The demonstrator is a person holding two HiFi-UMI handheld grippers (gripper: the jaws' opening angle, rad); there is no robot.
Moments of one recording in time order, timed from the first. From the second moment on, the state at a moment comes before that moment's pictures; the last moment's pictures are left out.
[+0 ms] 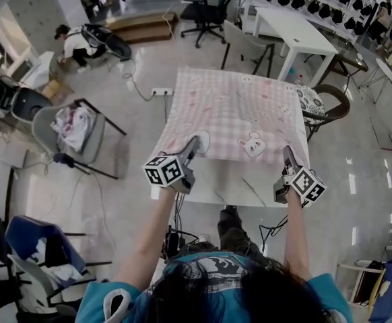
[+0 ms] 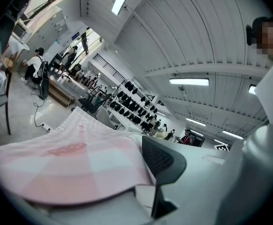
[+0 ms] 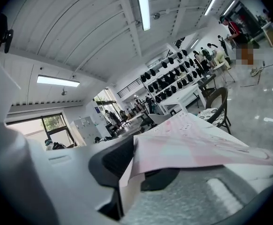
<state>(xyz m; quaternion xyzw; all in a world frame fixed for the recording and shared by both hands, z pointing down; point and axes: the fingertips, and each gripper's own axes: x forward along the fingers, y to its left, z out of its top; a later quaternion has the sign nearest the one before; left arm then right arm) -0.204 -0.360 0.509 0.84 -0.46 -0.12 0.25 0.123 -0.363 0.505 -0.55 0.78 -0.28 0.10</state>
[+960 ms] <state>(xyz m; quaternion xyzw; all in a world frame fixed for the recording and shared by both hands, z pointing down) -0.165 -0.263 0.647 0.76 -0.46 -0.07 0.45 0.160 -0.280 0.610 -0.50 0.76 -0.41 0.06</state>
